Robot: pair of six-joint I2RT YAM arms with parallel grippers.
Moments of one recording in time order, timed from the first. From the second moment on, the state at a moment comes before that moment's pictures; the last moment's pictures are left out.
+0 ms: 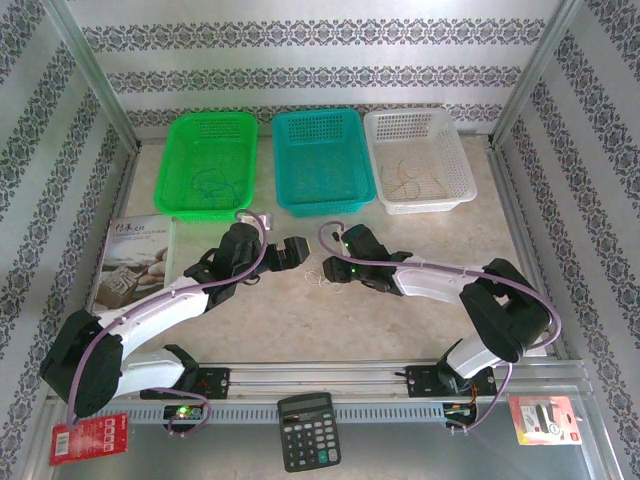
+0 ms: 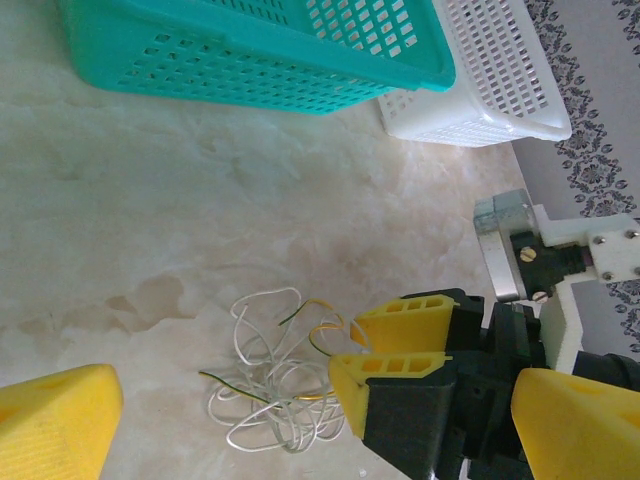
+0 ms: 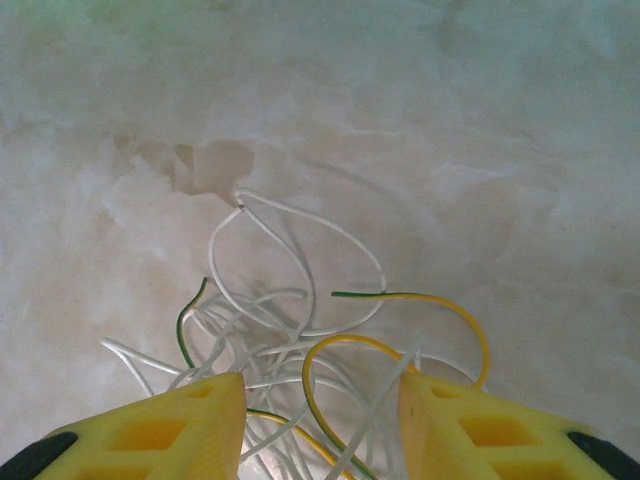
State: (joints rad) left arm -0.59 1.20 0.62 0.07 0.14 -0.74; right arm 0.71 1.55 0.73 -0.05 -0.07 0.42
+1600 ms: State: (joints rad) left arm -0.57 1.33 0.57 0.32 0.29 -0.98; right arm 0.61 1.35 0.58 0.26 -0.40 0.50
